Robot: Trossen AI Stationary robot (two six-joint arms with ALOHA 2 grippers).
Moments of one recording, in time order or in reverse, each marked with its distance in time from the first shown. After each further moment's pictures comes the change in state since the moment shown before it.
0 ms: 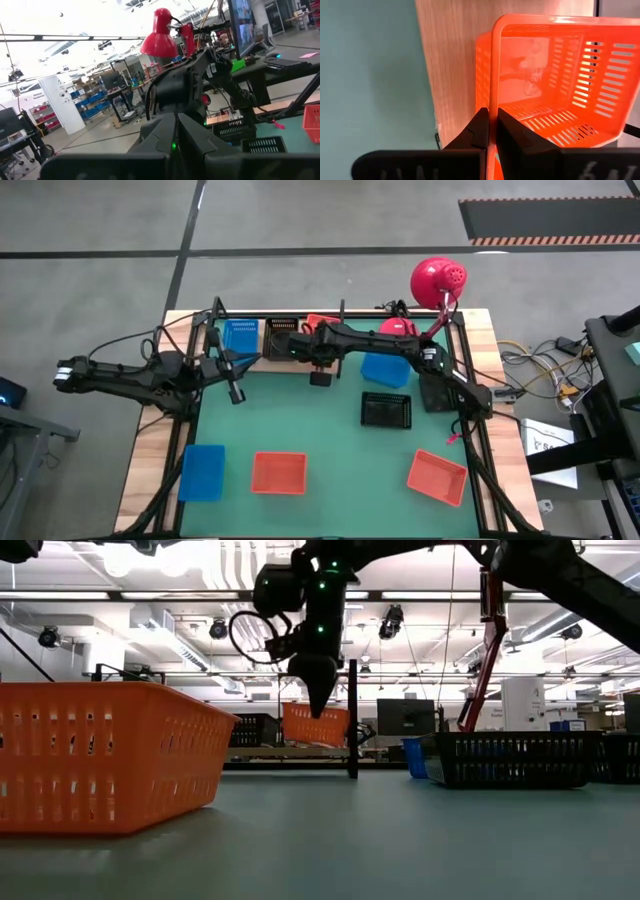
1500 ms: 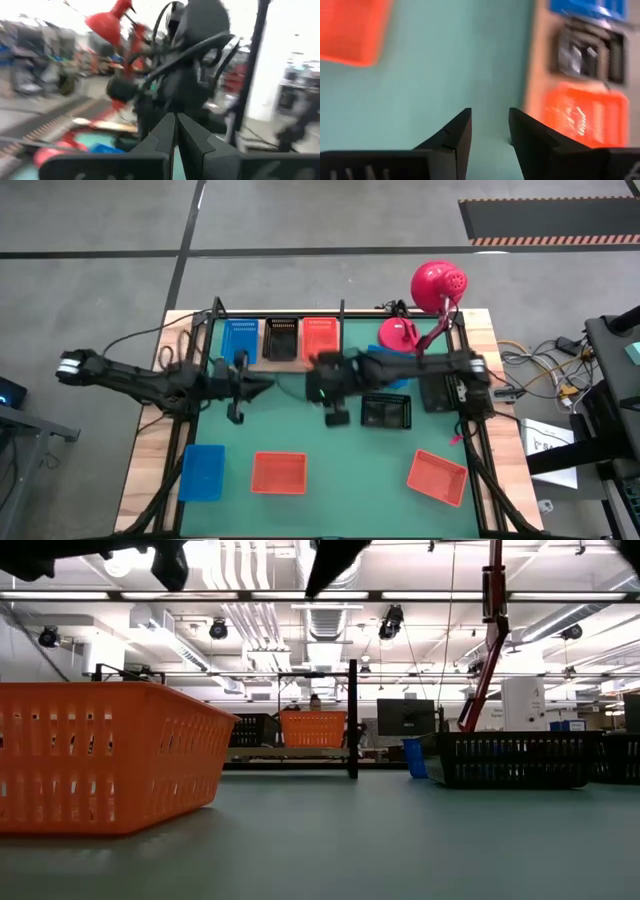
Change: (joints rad) left arm -0.087 0.189 -0.081 0.234 0.213 -0.581; right arm 0.311 -0.378 -0.223 0.133 -0.100 -0.036
